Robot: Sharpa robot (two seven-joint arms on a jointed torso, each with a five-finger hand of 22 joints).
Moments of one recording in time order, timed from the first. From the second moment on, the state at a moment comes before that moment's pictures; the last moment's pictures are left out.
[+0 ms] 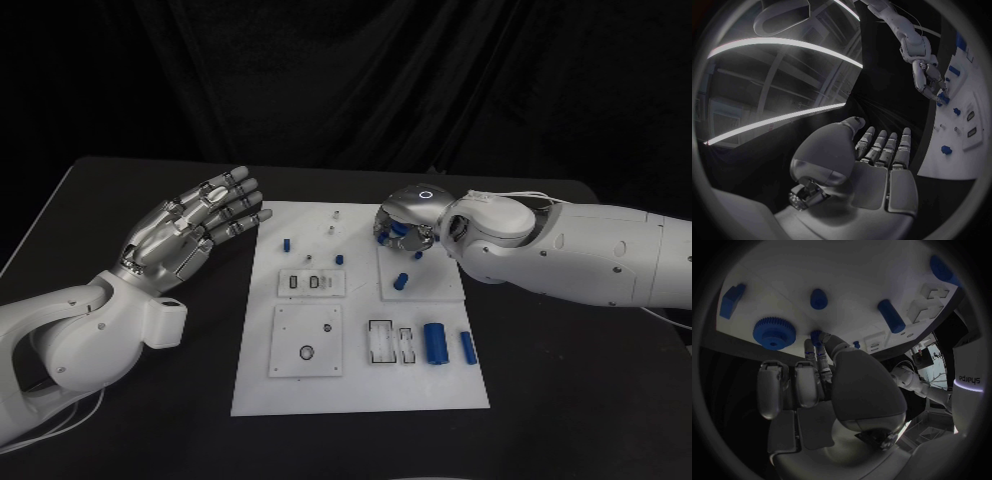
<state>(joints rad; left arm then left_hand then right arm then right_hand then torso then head) 1.34 -1.04 -0.21 1.71 0.04 0.09 0.68 1.31 0.22 0.19 0.09 0.56 0.38 0.11 0.08 0.05 0.17 0.22 0.32 0.05 0.16 0.24 0.20 0.04 0.14 0.24 0.29 0.17 0.07 1.42 -0.81 -0.25 1.49 -1.70 -0.30 -0.13 1.45 -0.03 0.29 0.03 0.34 1.04 0.11 0.18 0.18 1.02 0.08 0.36 0.07 1.47 0.00 1.42 1.20 0.07 1.45 0.11 1.48 1.31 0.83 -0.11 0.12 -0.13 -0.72</state>
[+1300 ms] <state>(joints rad) 1.34 -1.02 -0.21 1.70 0.04 0.10 0.68 1.31 0.22 0.20 0.09 0.56 0.38 0.12 0.08 0.05 0.17 0.23 0.32 0.05 0.16 0.24 0.20 0.04 0.12 0.24 0.29 0.17 0.07 1.49 -0.53 -0.24 1.24 -1.63 -0.35 -0.07 1.47 -0.05 0.35 0.01 0.24 1.06 0.13 0.16 0.23 1.10 0.09 0.28 0.07 1.47 0.00 1.42 1.22 0.07 1.45 0.10 1.47 1.31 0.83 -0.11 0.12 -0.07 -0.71</state>
